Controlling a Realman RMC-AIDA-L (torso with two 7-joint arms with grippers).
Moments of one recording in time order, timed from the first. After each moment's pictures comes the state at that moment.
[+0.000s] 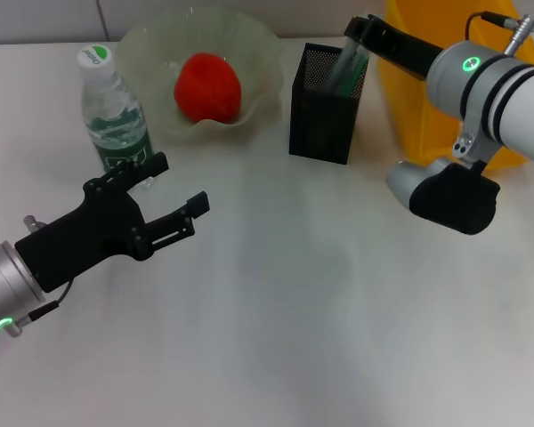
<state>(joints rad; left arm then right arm) -0.37 -2.07 0.83 0.27 1.48 1.49 -0.82 0.38 2.09 -1.86 -1.25 -2.92 -0.24 0.84</state>
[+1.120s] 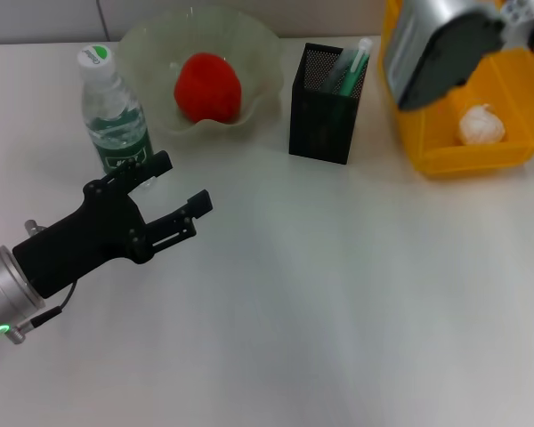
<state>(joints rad) -0.37 -2.07 0.84 0.24 1.45 1.56 -0.84 0.31 2.09 -1.91 -1.39 -2.20 0.37 0.98</state>
